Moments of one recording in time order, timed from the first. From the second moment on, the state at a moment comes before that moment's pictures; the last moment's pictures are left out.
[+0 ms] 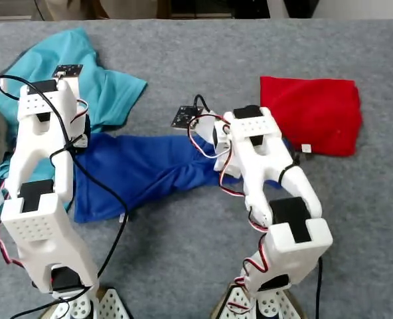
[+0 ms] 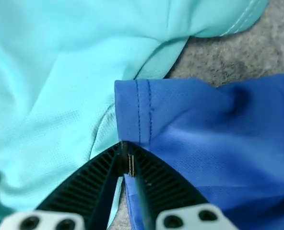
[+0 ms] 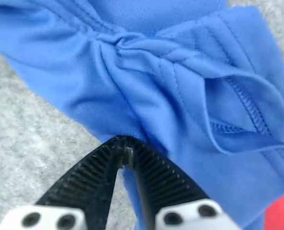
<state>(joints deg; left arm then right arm) -13.8 22.5 -8.6 80.4 -17.5 -12.7 11.7 19.2 65.0 51.0</state>
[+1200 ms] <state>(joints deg) -12.5 22.5 -8.6 80.4 -17.5 -17.0 17.5 21.0 72.9 47.6</state>
